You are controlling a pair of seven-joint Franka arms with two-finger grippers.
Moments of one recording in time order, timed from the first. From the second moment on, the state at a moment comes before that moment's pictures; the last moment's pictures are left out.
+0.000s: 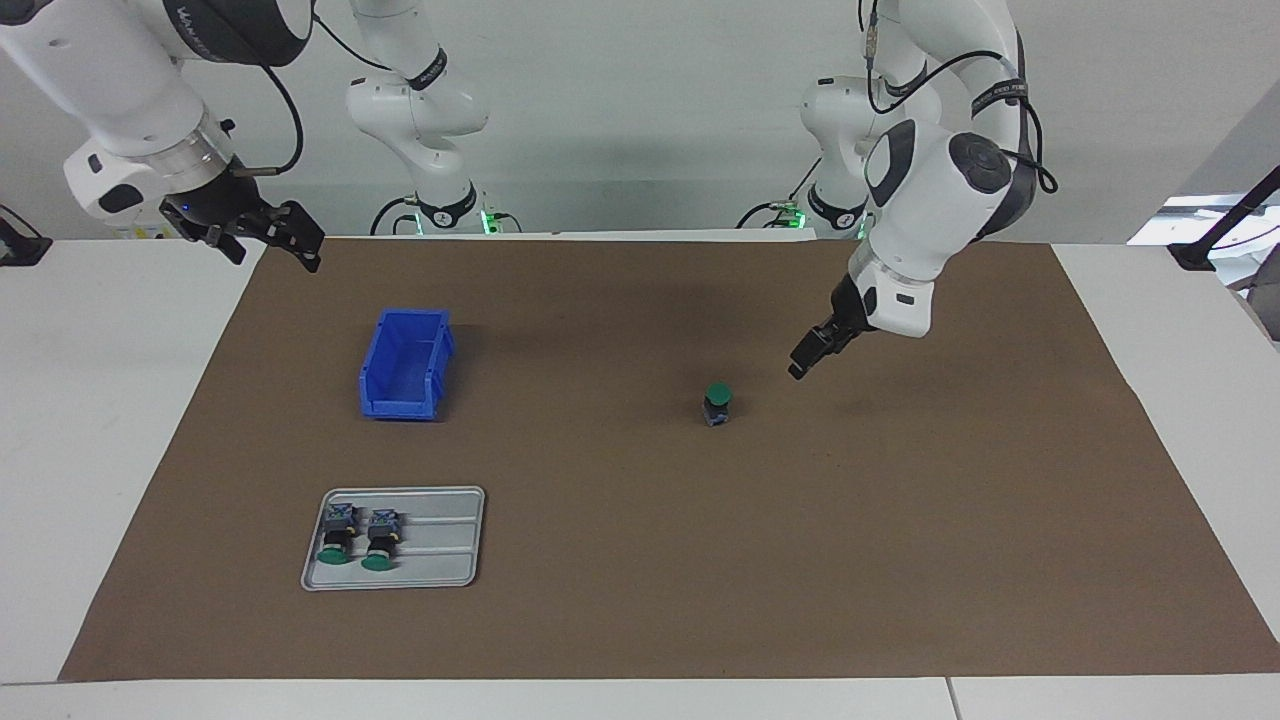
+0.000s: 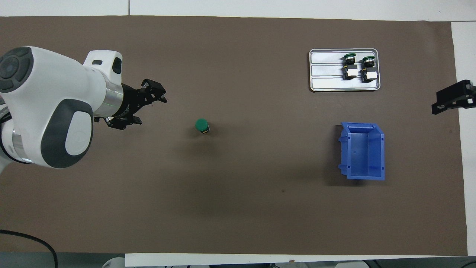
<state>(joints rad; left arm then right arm) -0.31 0.03 -0.11 -1.94 -0.24 2.07 -0.79 0.02 0.04 -0.11 -1.49 0.00 1.37 0.07</state>
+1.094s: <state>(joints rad) -0.47 0.20 -0.12 -1.85 -0.11 2.07 -0.71 0.02 0.04 -0.11 -1.49 0.00 1.37 0.07</state>
